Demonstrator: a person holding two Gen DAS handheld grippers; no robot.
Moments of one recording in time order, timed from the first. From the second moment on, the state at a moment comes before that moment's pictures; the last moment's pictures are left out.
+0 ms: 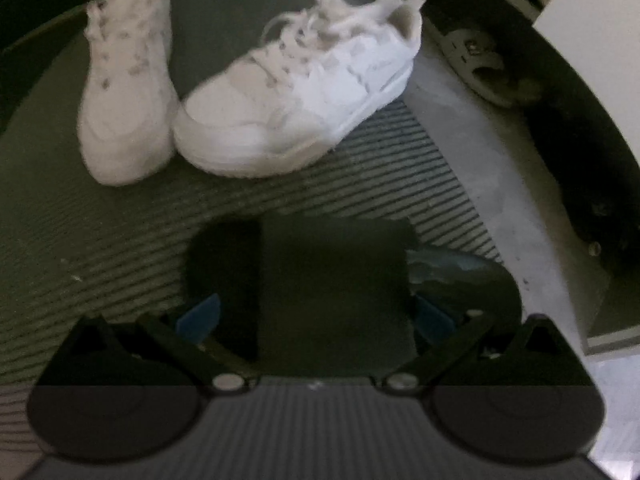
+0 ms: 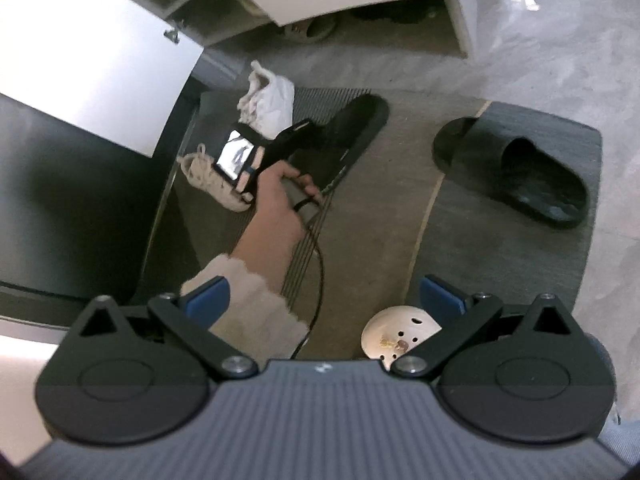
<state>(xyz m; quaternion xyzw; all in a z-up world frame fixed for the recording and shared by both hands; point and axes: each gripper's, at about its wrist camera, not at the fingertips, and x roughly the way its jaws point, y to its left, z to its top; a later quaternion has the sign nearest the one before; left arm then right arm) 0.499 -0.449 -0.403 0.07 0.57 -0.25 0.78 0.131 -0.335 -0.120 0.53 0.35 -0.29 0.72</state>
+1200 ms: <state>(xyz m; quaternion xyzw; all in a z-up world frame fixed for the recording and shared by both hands) 0.463 -0.214 -0.381 0.04 0.64 -0.15 0.75 0.091 -0.276 -0.066 0.51 0.32 -0.22 0.77</state>
